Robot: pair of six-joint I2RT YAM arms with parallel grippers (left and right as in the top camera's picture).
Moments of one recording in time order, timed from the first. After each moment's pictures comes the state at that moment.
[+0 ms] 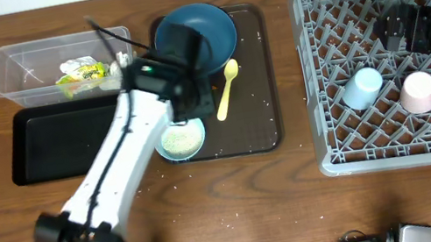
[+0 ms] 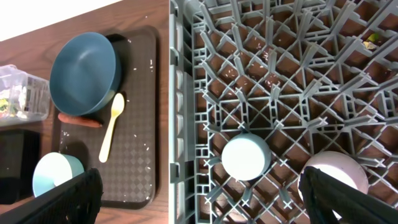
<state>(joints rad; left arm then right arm) -0.47 1.71 1.47 -1.05 0.04 -0.47 -0.25 1.43 1.63 -1.15 -0.36 0.06</state>
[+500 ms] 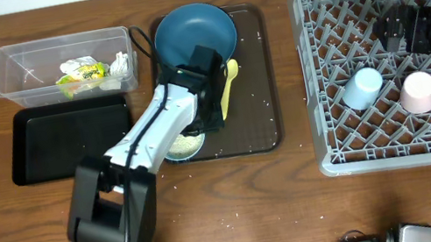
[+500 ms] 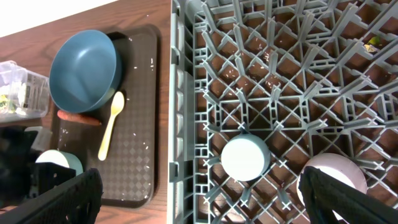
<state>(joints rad) -0.49 1.91 1.37 -0.94 -0.03 -0.48 -0.25 1.43 1.63 -1.15 -0.36 0.04</state>
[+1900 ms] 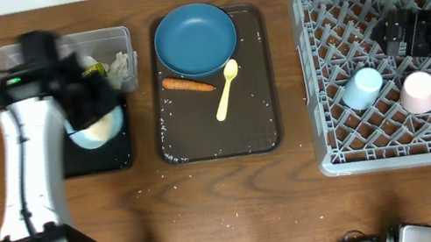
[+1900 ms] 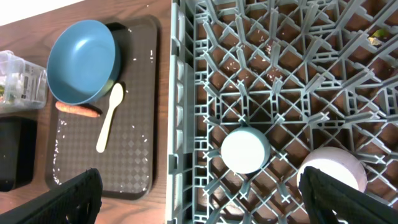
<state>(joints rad) 0.20 1.66 1.49 -1.11 0.39 -0.27 -0.25 1.43 1.63 -1.19 -0.37 0.02</state>
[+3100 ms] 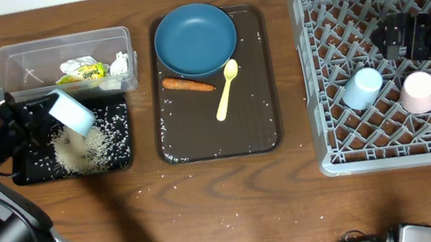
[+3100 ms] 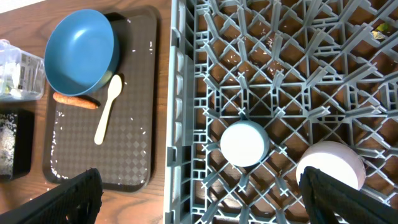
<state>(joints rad) 0.69 2.05 1.48 -1.13 1.48 -0.11 -0.25 1.43 1.63 -1.21 -0.37 -0.01</state>
